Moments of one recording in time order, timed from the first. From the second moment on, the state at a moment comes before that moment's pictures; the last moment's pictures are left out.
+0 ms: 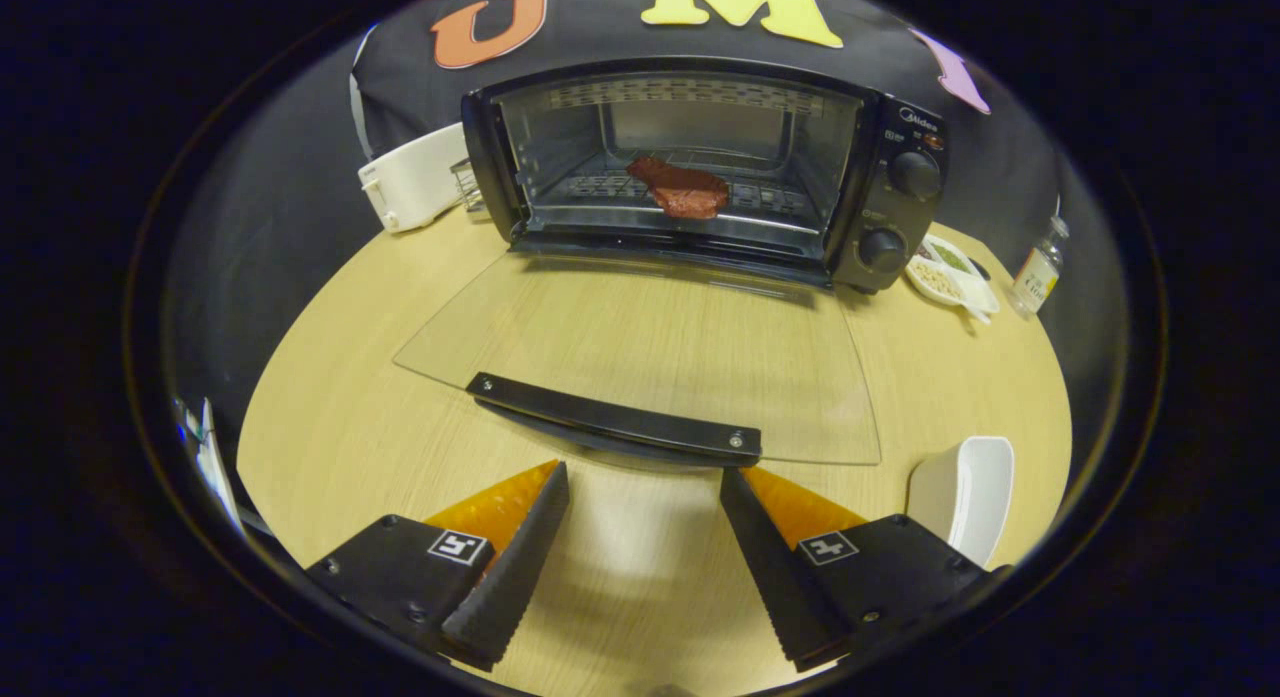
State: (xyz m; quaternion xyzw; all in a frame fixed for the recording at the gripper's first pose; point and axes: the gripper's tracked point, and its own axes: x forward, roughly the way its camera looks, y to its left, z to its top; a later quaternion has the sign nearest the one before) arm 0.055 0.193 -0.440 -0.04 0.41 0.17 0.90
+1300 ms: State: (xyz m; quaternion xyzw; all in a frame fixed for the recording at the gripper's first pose) arm 0.150 0.203 -0.274 0.02 0.28 0.16 0.95
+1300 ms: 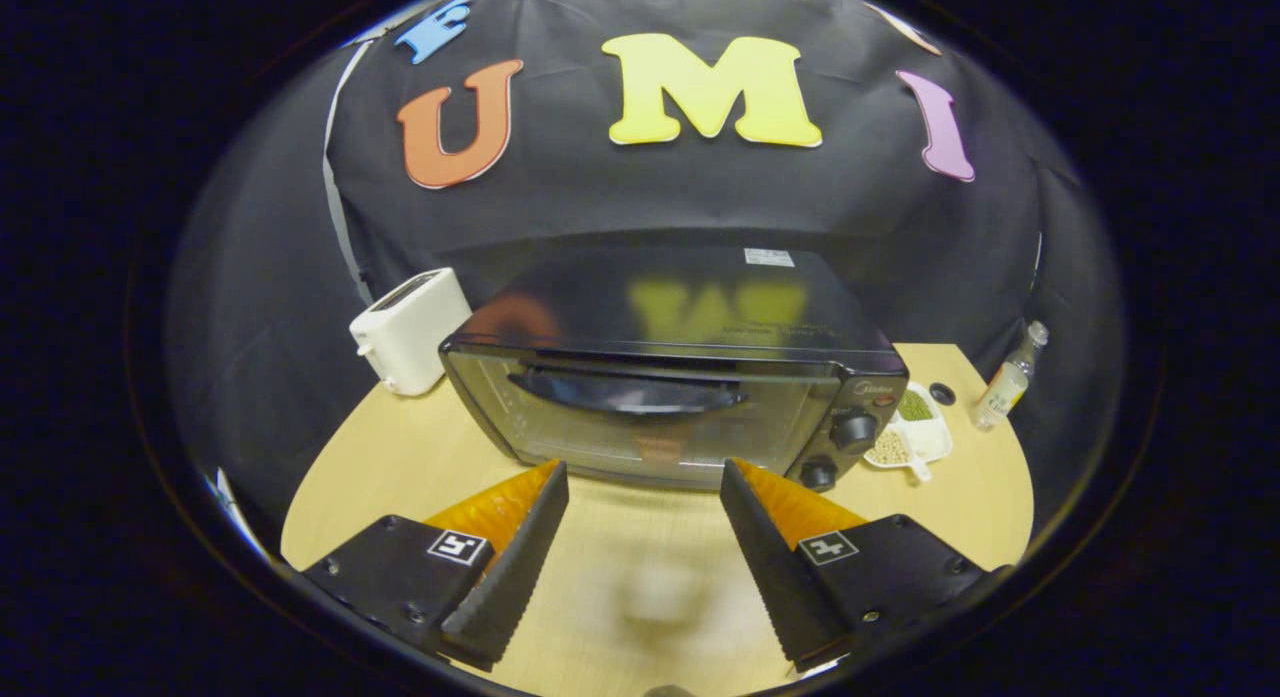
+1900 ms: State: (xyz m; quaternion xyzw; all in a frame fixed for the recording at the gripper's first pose) arm 0.098 0.071 -0.274 0.03 0.29 0.07 0.95
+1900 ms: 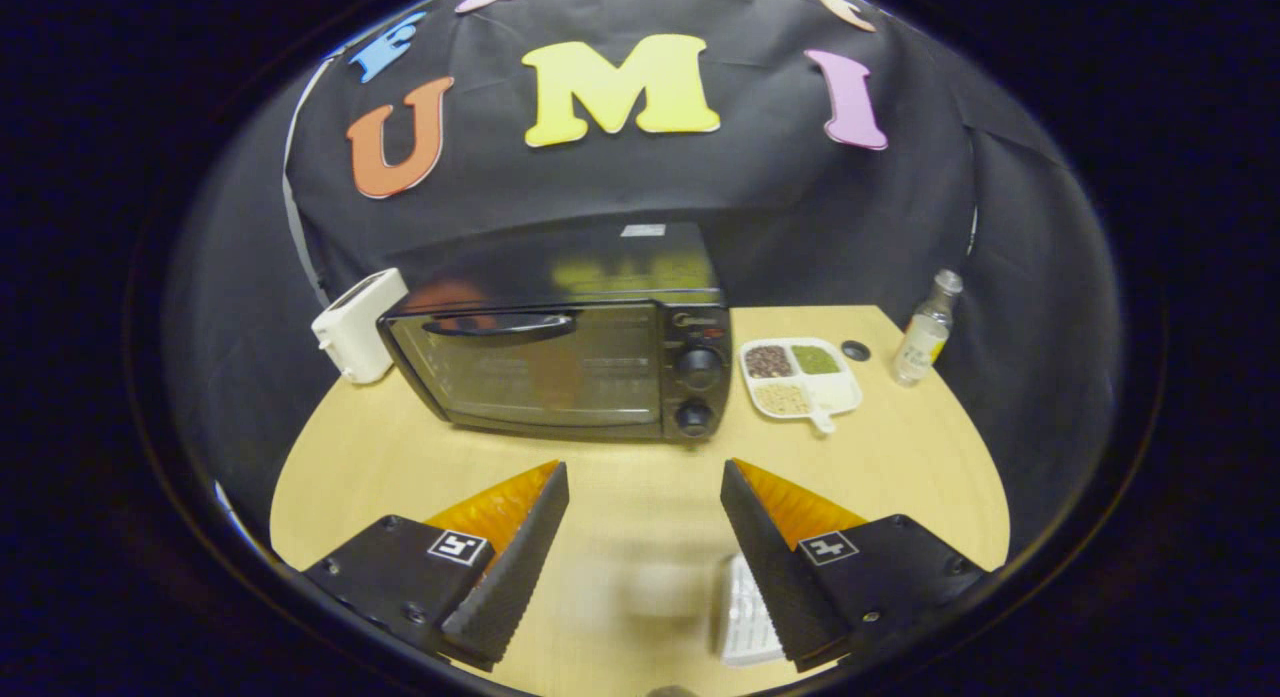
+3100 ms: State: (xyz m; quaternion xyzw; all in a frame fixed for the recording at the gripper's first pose) arm -0.039 -0.132 -0.050 0.02 0.02 0.05 1.00
